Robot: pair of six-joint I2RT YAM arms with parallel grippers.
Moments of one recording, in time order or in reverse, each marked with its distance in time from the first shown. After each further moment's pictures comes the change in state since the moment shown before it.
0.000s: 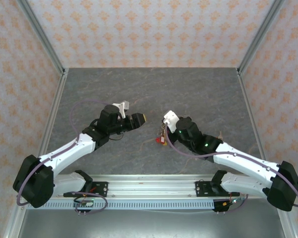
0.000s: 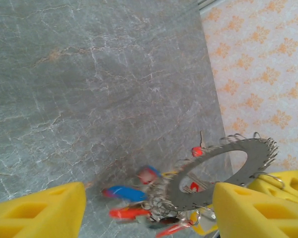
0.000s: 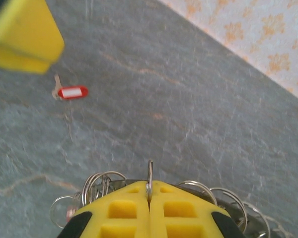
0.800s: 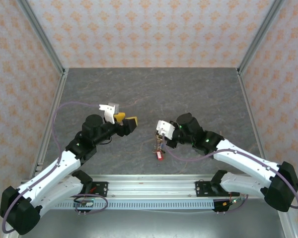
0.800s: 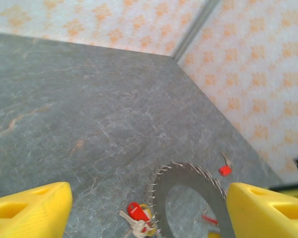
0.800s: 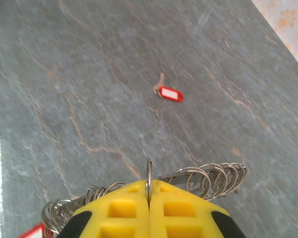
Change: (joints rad) left arm 0.000 -0.357 -0.114 0.015 -0.112 0.464; right arm -0.076 0.016 0.050 -0.082 -0.517 -0.335
